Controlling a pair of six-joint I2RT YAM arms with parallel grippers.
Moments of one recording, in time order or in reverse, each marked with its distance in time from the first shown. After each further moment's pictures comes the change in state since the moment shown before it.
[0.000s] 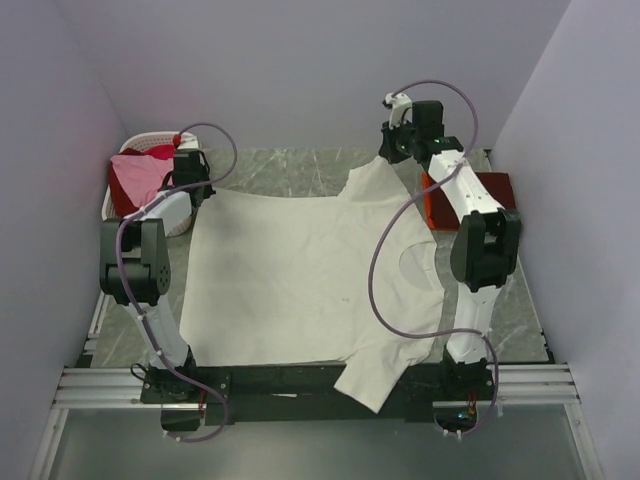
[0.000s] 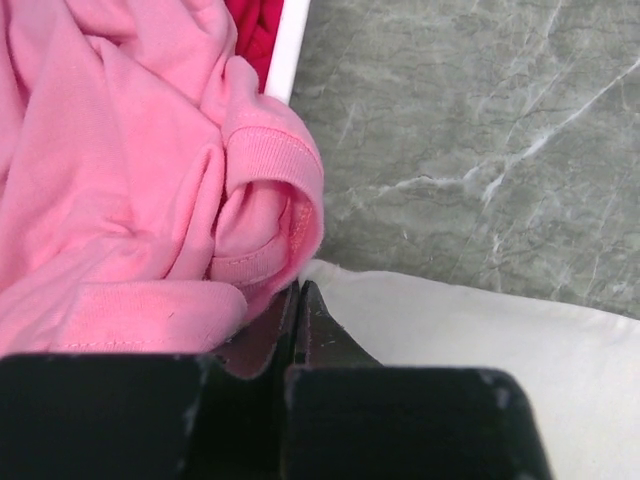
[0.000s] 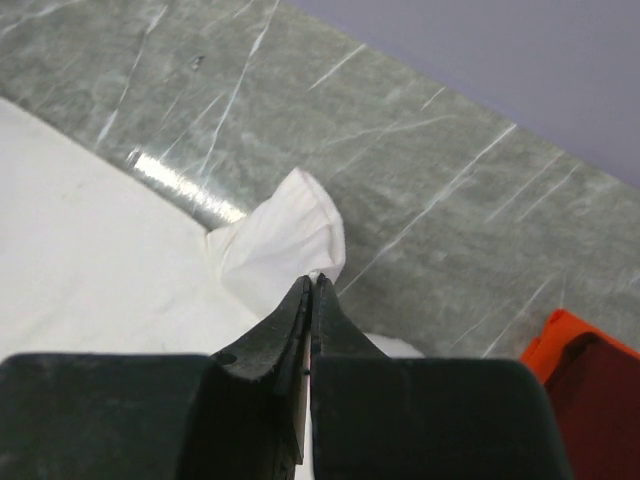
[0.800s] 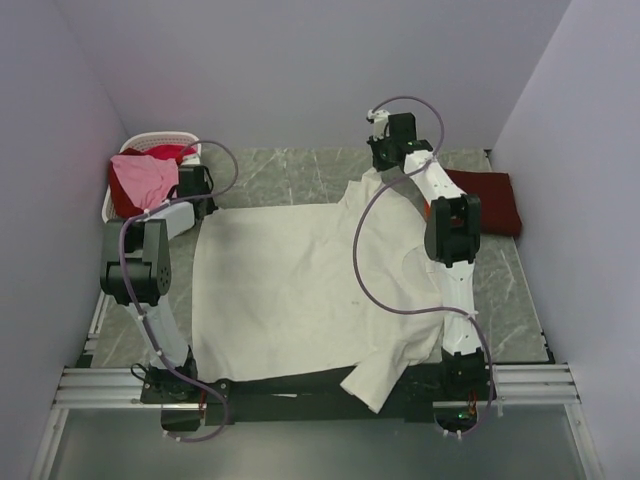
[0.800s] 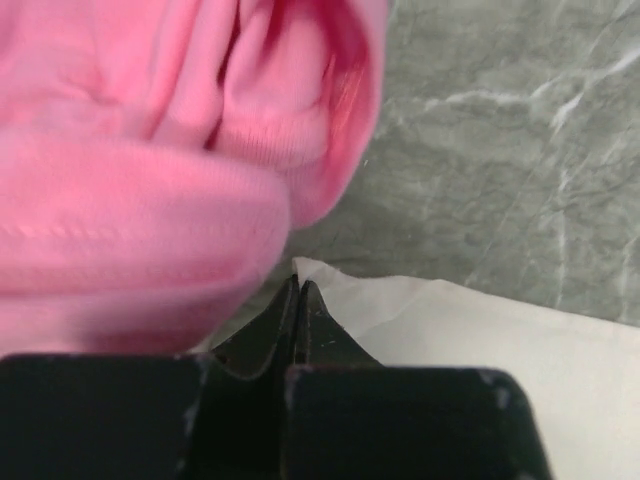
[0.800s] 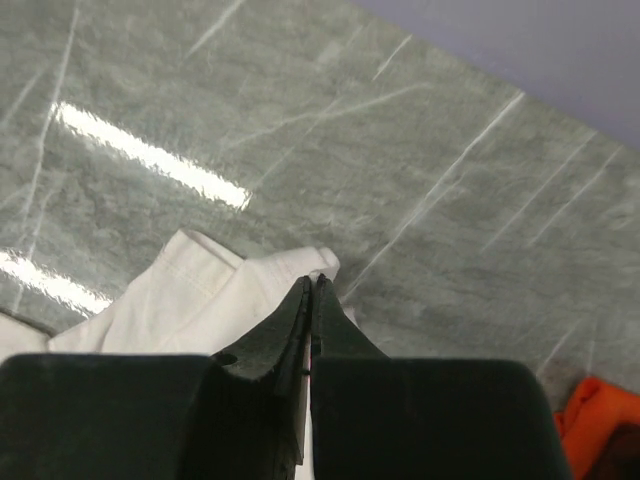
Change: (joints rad) left arm -0.008 -0.004 -0.136 0.035 -0.025 -0.061; right arm 0.029 0.397 0.307 -0.064 0.158 -0.024
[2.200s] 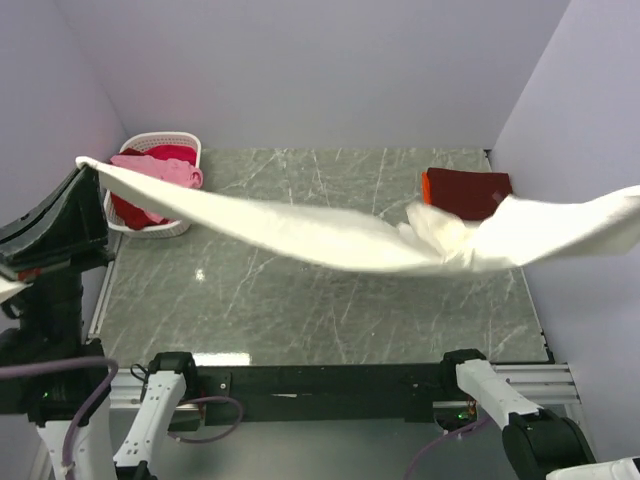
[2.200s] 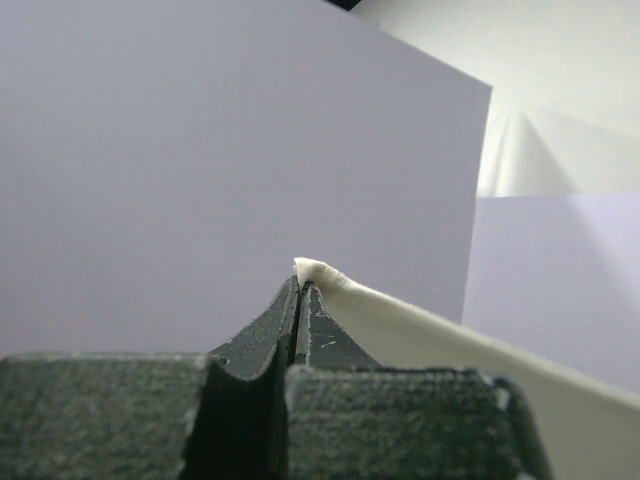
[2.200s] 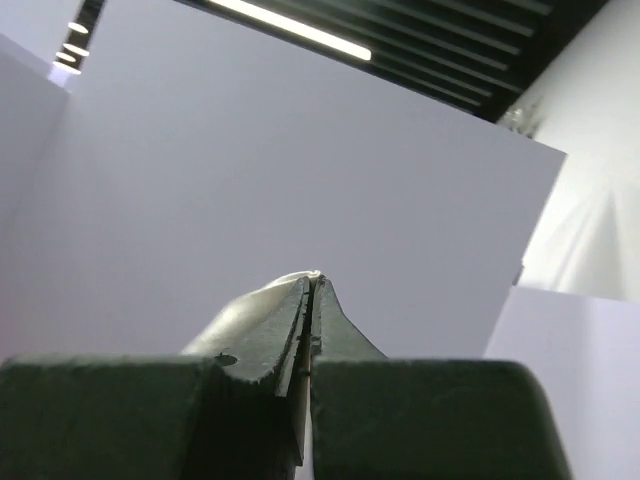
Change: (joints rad) left arm 0.041 -1.340 0.151 0.123 0.409 -0.229; right arm -0.067 -1.513 0.196 -0.143 -0.149 -0.059
